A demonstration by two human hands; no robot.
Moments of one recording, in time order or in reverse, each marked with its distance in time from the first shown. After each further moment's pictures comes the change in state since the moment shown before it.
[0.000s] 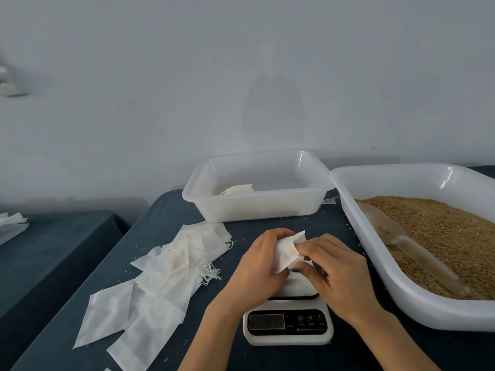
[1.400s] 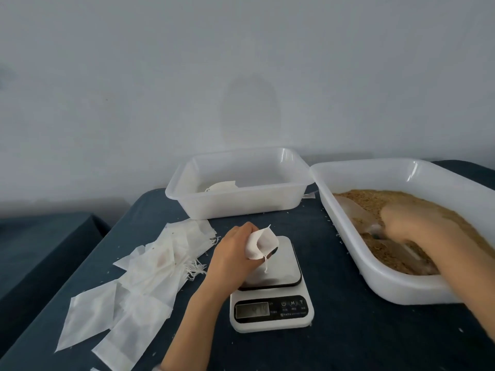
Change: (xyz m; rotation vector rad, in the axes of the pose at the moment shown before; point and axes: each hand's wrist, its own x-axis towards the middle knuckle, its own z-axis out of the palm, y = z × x) left_hand 0.006 -0.019 -0.002 0.092 0.090 -0.171; right_hand 0.055 0.095 -0.108 -0.848 -1.115 0.793
